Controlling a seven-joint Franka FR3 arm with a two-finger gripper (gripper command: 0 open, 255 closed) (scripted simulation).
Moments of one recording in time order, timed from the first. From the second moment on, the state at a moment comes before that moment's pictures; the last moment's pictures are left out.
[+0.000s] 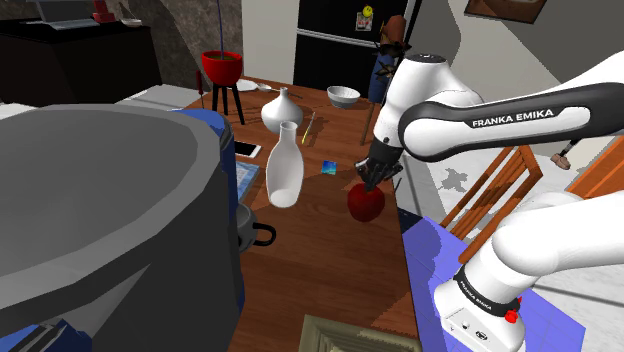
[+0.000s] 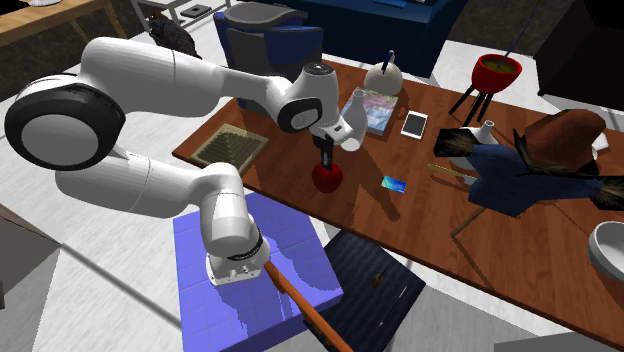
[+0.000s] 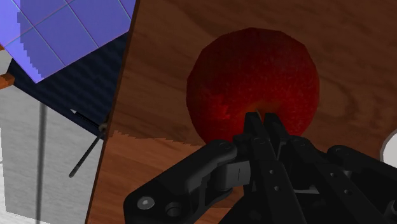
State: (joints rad) arm -0.10 -0.70 0.42 -2.79 0.22 2.20 0.61
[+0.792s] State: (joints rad) arm -0.10 -0.76 0.39 -2.69 0.20 2.05 0.61
